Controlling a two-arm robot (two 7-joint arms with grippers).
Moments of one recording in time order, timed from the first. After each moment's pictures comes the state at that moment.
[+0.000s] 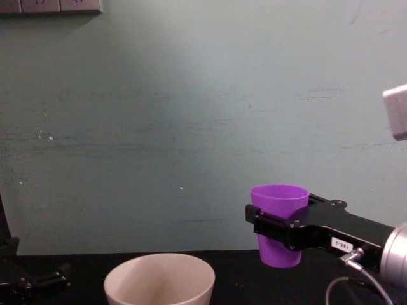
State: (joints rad) left arm -0.20 0.60 0.45 -1.41 -0.25 -0.12 0.03; right arm 0.31 0.30 -0.40 -1.35 0.28 -0.16 0.33
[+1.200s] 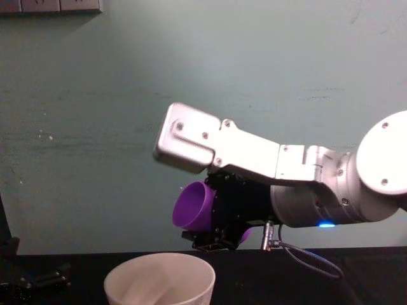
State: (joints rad) left arm -0.20 0.60 0.45 -1.41 -0.25 -0.12 0.03; right arm 0.64 0.31 -0.76 -1.38 -0.48 0.14 0.39
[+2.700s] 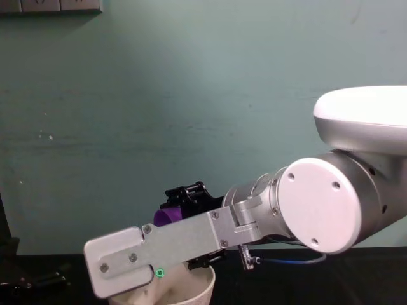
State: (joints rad) left arm -0.20 0.60 0.45 -1.41 -0.25 -0.12 0.03; right arm 0.72 0.27 -0.97 -1.37 -0.99 0.20 0.44
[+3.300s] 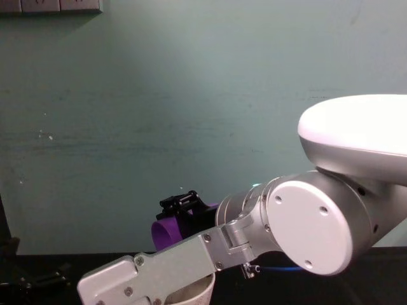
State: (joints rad) left arm -0.20 0.60 0.45 -1.41 -0.25 -0.12 0.03; right arm 0.69 0.24 -0.95 -1.37 -1.15 0.18 0.49
